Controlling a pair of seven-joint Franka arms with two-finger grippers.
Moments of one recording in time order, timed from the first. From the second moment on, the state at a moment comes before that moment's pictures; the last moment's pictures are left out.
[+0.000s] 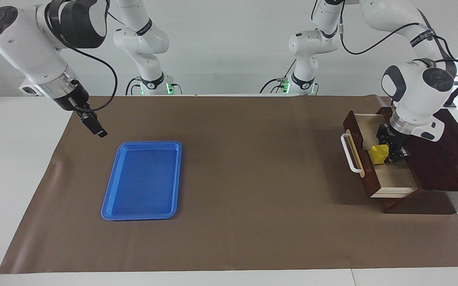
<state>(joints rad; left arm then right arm) 0.08 0.15 -0.02 -1.83 0.14 2.03 -1.57 -0.11 0.11 0.05 -1.60 0.19 1.68 1.07</state>
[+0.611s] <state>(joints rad) 0.02 0.17 -0.03 -1.57 0.11 1.75 -1.58 -0.01 0.29 0.05 -1.46 0.45 1.81 1.39</state>
